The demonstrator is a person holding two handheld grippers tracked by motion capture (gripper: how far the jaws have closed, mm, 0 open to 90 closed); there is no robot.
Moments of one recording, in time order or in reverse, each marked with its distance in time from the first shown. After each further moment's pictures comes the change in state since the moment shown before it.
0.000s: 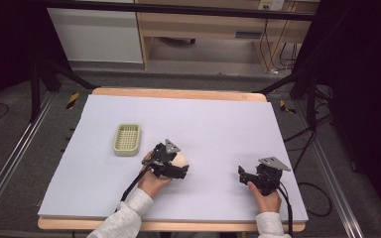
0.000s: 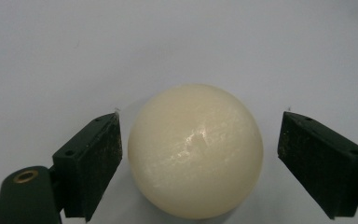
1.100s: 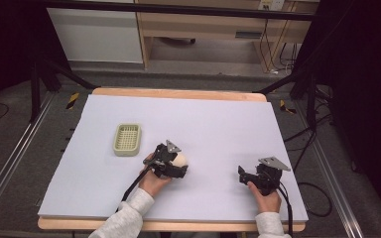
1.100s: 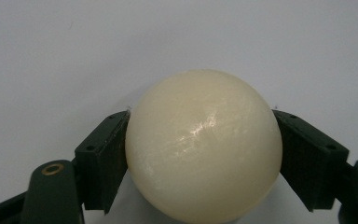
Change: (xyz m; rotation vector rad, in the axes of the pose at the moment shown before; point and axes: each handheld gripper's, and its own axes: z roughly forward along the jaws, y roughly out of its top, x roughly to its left) left arm 0.003 -0.002 0.009 0.044 -0.001 -0.015; right arm 0.000 0.000 0.000 0.002 0.001 0.000
